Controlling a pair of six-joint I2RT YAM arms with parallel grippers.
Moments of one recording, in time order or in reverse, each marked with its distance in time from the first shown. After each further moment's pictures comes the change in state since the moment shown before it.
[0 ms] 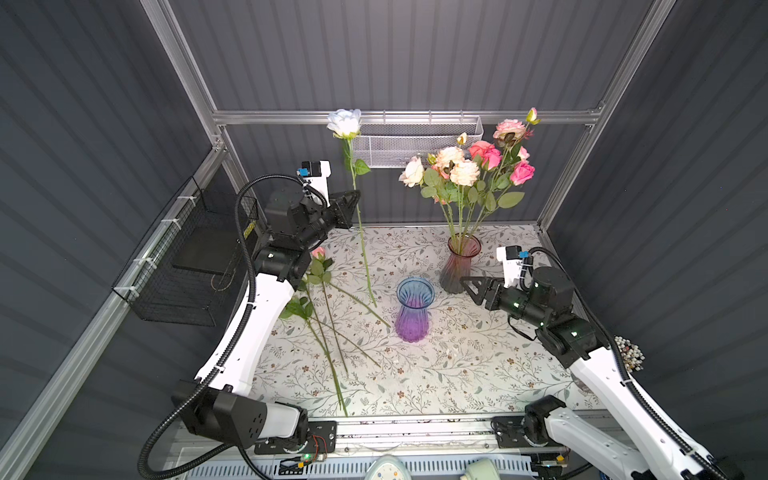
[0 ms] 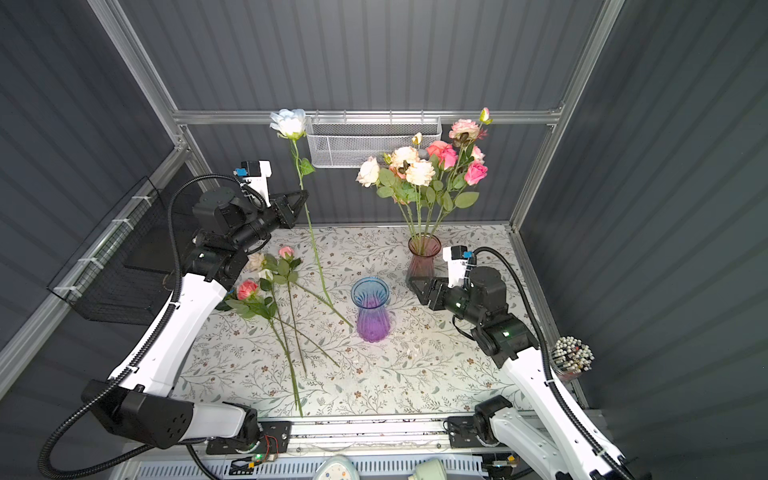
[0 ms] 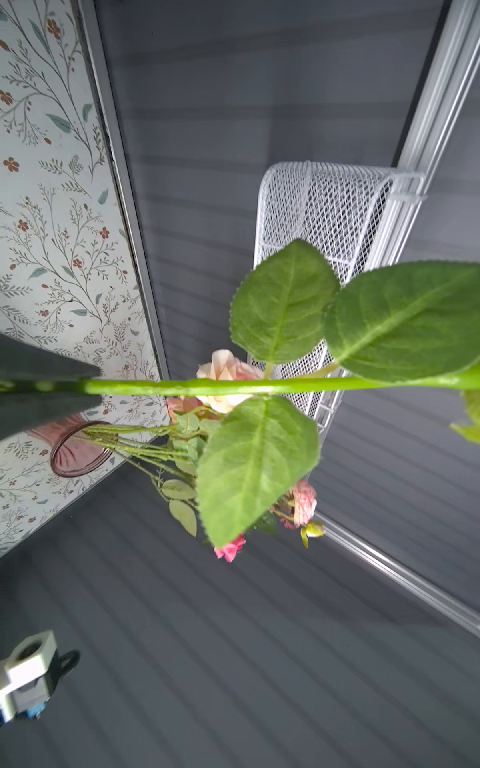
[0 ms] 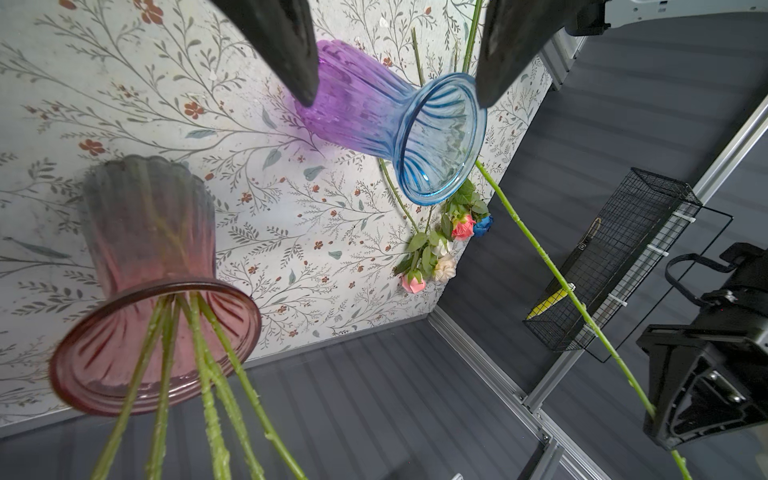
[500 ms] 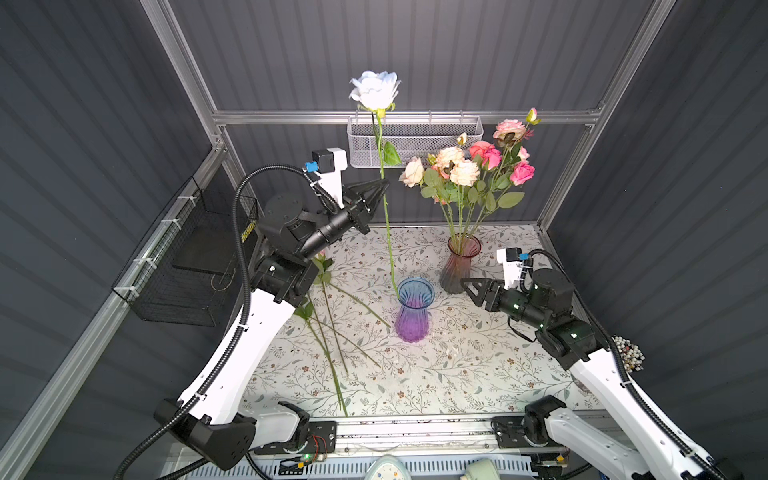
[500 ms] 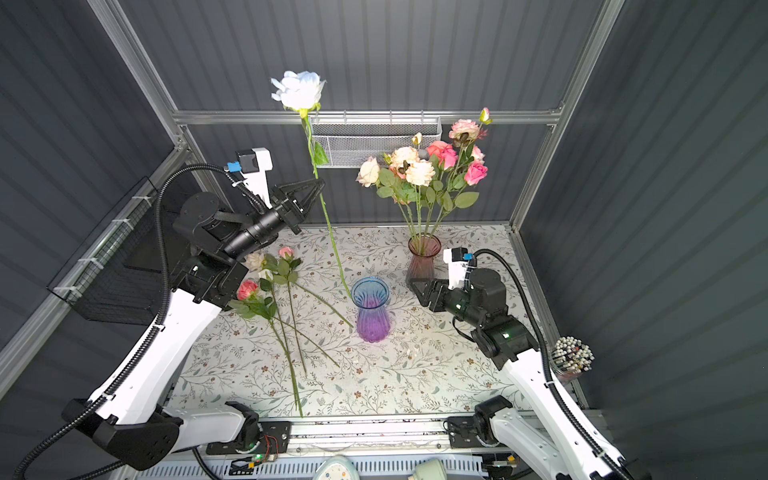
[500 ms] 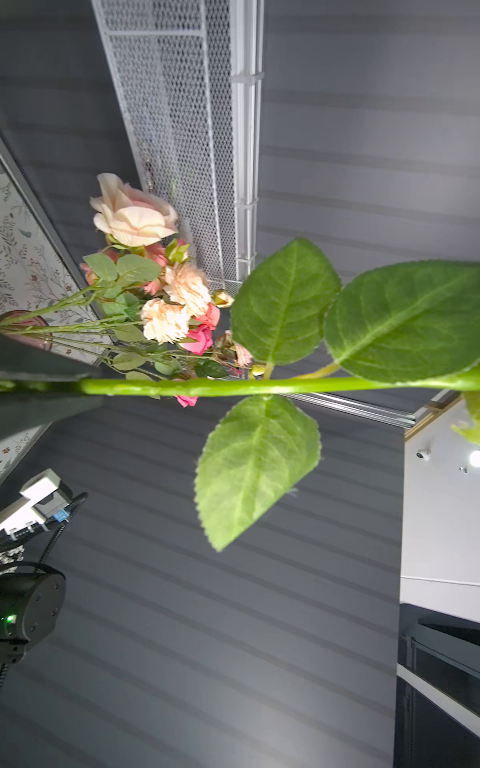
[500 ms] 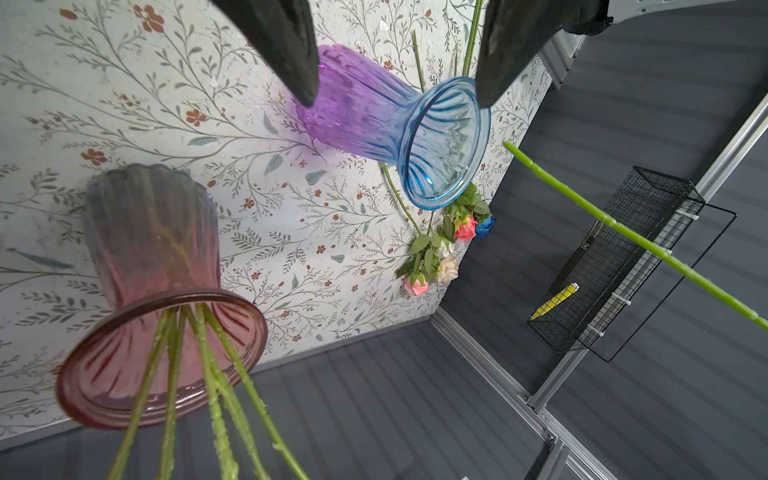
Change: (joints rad) left arm -0.182 -0.049 0.101 0.148 0.032 0.030; right arm 0.000 -0.011 -0.017 0.001 0.007 0.014
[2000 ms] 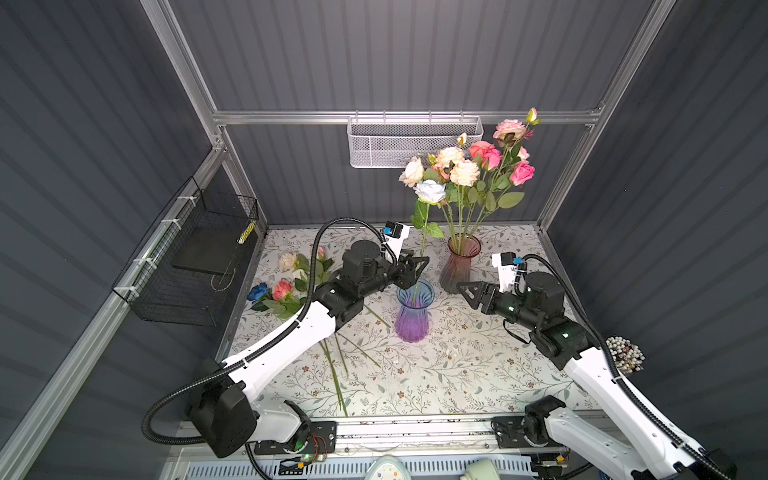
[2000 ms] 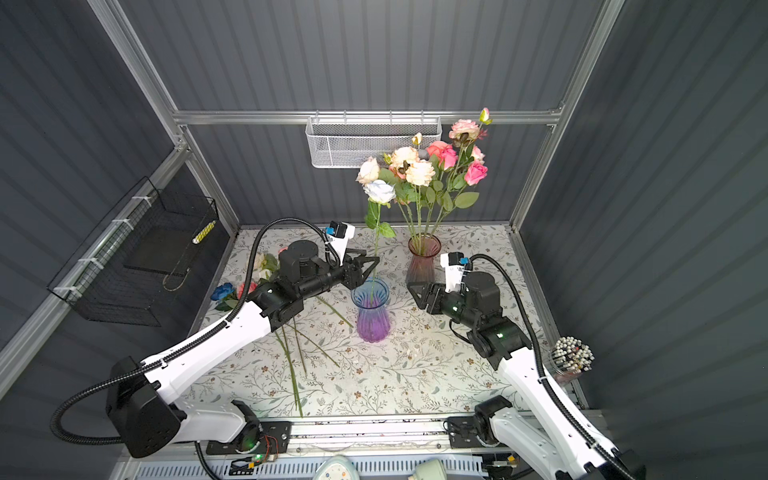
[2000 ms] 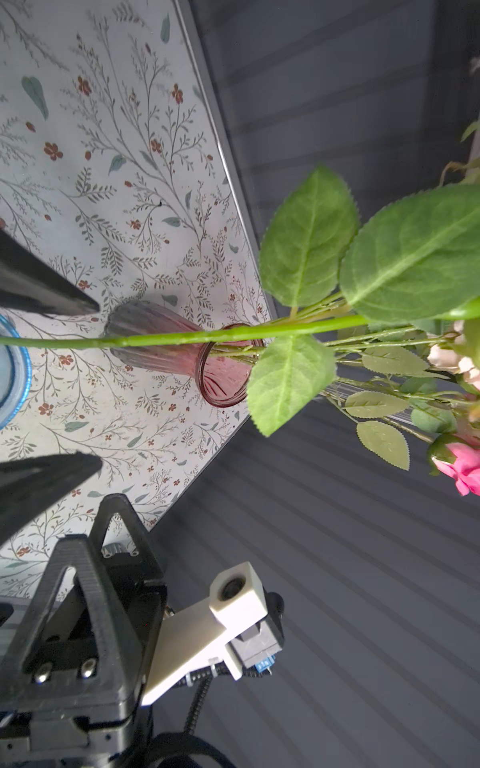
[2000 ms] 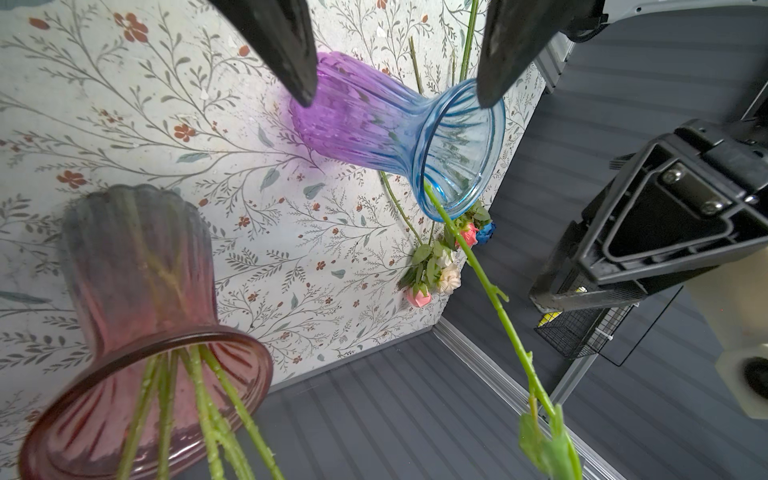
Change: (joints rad) left arm -0.245 0.034 -0.436 -0.050 -0.259 0.134; right arm 0.005 0.019 -0.063 0.060 -0.014 0.037
